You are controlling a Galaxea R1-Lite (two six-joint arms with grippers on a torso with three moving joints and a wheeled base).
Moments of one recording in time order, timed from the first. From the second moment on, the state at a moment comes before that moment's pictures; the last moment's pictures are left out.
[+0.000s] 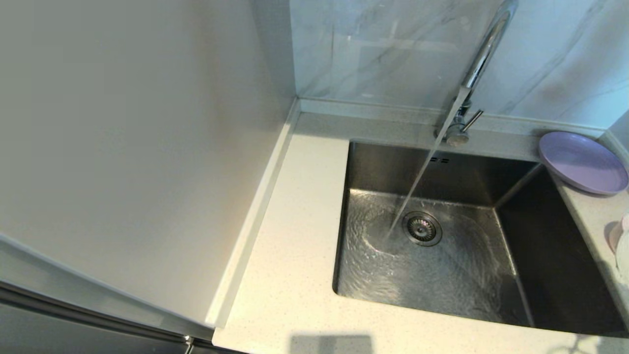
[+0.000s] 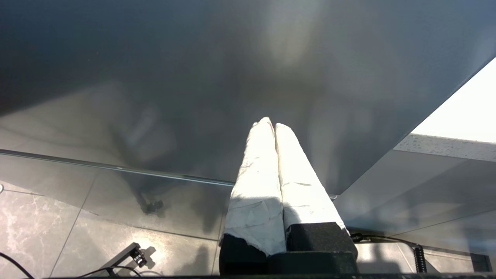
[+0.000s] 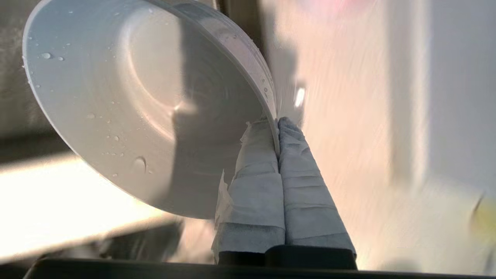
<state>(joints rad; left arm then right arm) 0.00 0.00 0.00 0.00 0.00 0.00 -0.46 1.01 -1.03 0.70 -0.04 -0.05</state>
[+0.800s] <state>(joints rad) 0.00 0.00 0.00 0.00 0.00 0.00 -0.86 1.19 -0.79 0.54 -0.02 0.08</state>
